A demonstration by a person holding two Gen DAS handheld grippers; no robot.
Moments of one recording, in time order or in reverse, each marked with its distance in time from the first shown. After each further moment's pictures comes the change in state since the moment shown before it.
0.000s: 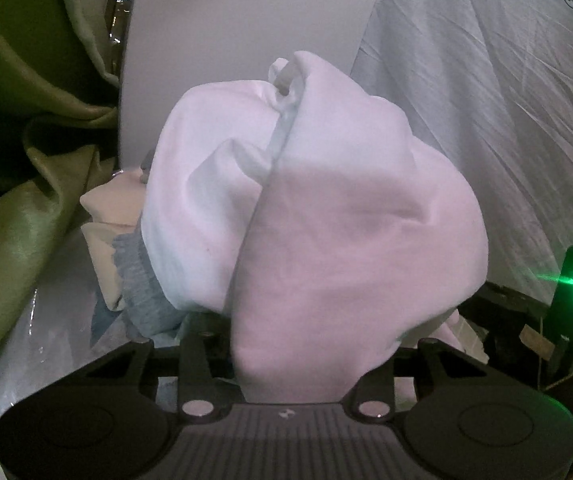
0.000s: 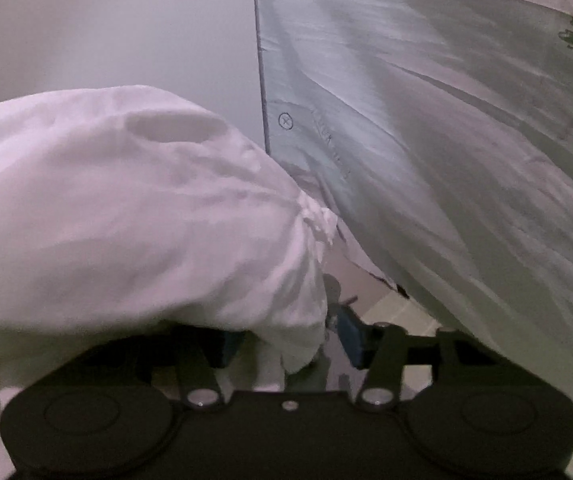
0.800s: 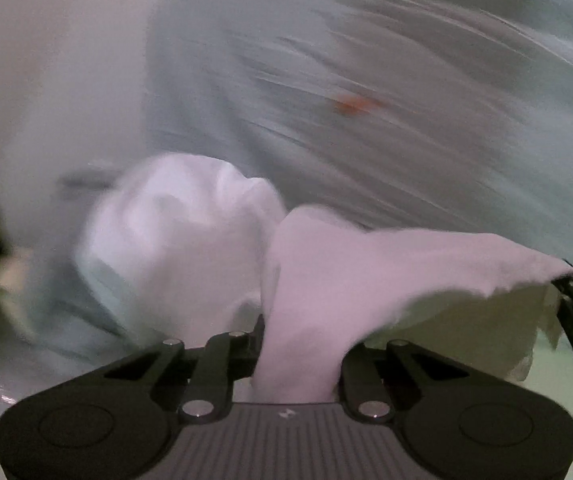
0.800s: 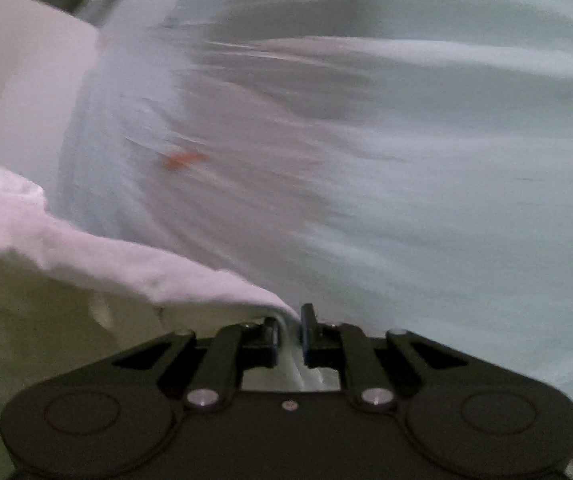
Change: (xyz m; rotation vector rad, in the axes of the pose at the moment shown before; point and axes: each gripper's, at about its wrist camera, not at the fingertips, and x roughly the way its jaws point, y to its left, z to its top) left arm -0.119 -0.137 -0.107 0.471 -0.010 -0.307; right arm -0.328 -0.070 -0.143 -0.056 -0.253 -0.727
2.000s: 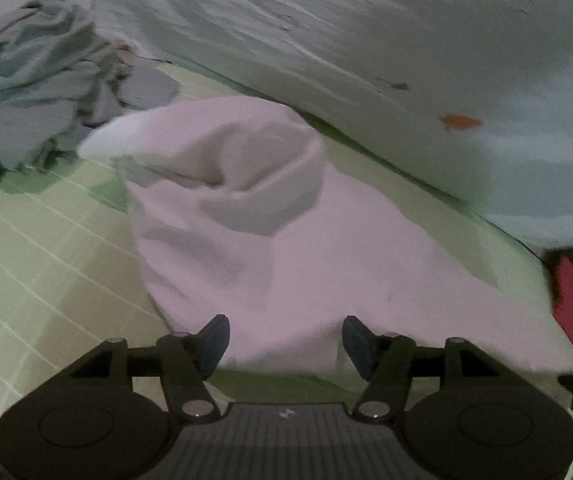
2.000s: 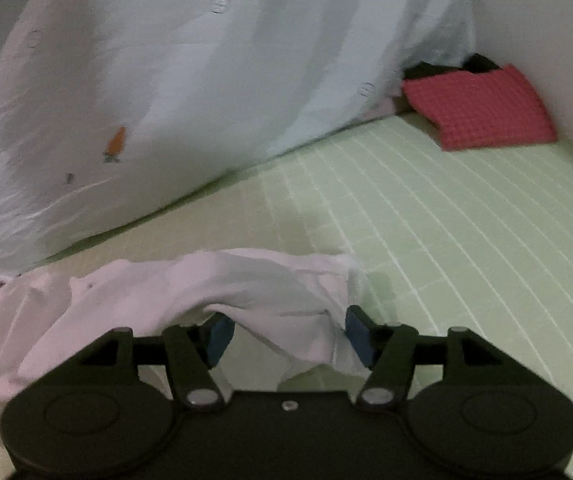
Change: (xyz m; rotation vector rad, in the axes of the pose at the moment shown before) left arm 0.001 -0.159 -0.141 -0.154 0.282 -0.033; right arm -0.176 -0.295 -0.253 0.796 0.532 -0.123
